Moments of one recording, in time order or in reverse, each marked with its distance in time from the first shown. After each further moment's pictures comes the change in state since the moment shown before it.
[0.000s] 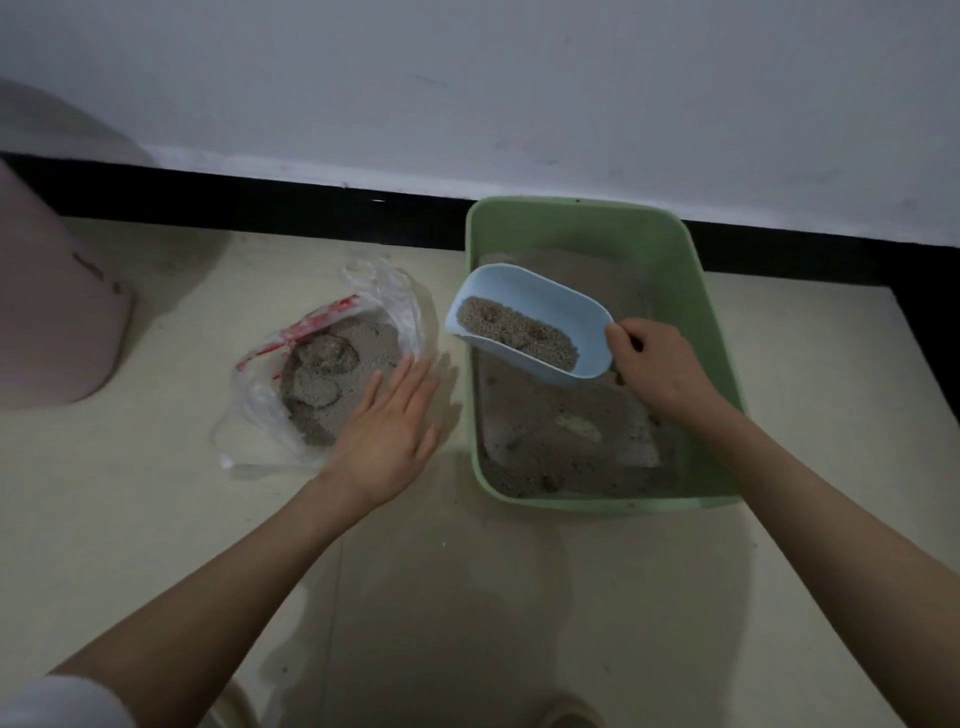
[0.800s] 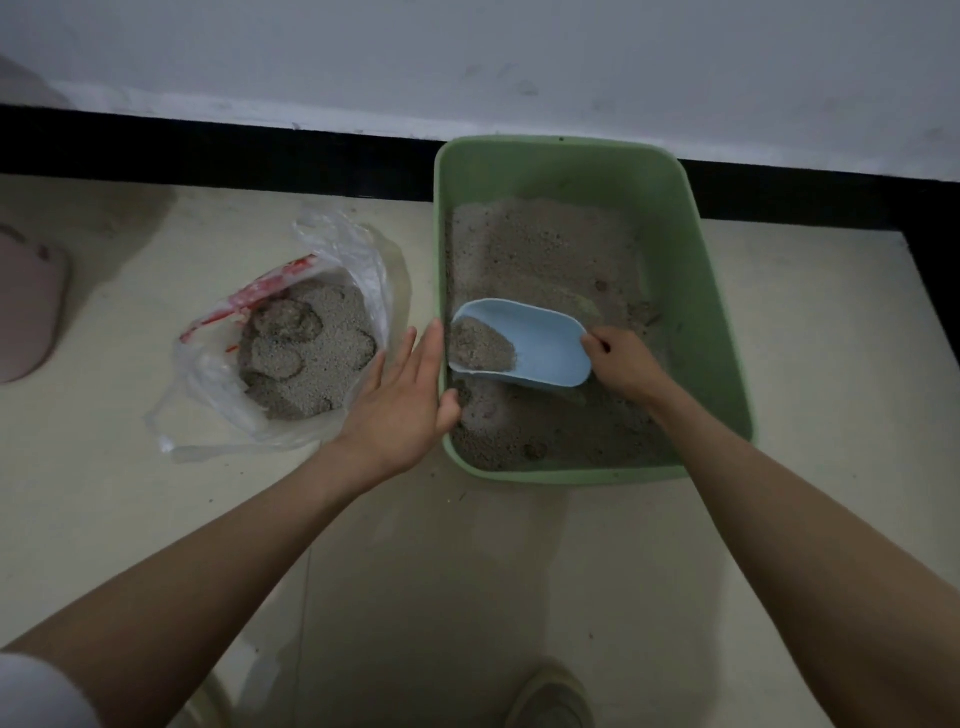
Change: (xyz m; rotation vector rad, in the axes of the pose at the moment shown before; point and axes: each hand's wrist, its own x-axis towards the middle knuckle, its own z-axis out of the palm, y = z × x) left_hand 0.029 0.052 0.012 -0.198 -0.163 -0.114; right_hand 0.024 0.080 0.040 -0.057 -0.182 0.167
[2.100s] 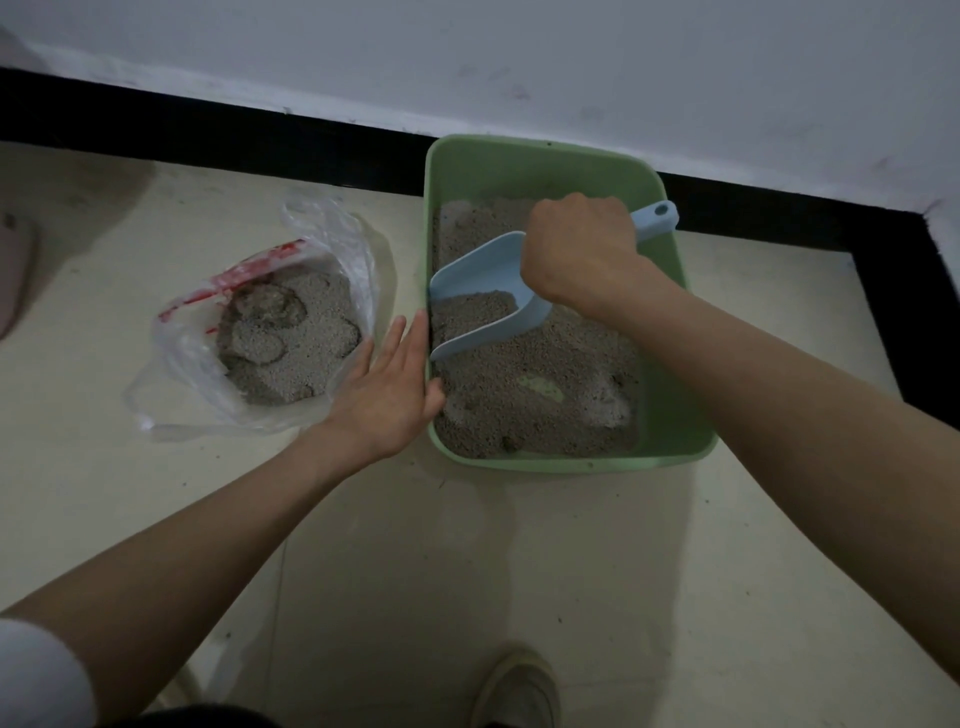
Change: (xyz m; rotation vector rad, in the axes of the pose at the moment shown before) left_hand 0.001 0.002 -0.001 -0.014 0.015 -0.011; right_hand -0.045 -0.155 -0.065 -0.801 0.151 -0.154
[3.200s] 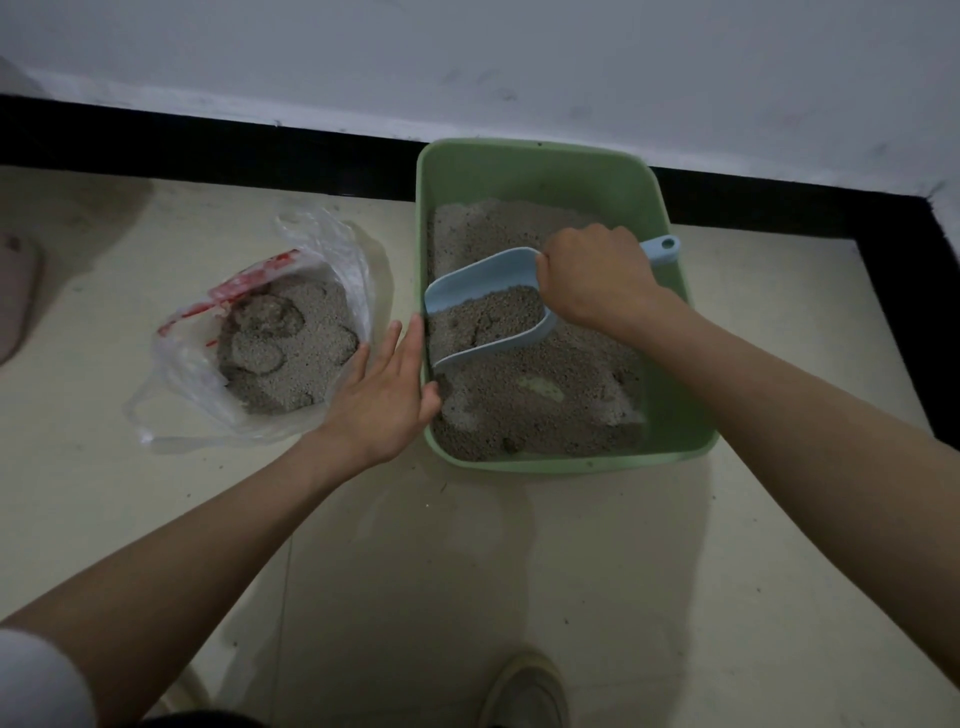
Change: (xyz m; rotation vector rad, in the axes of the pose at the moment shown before) left_hand -0.001 0.000 -0.002 0.008 -0.029 -0.003; right_hand 0.008 0.032 0.041 0.082 0.051 -0.048
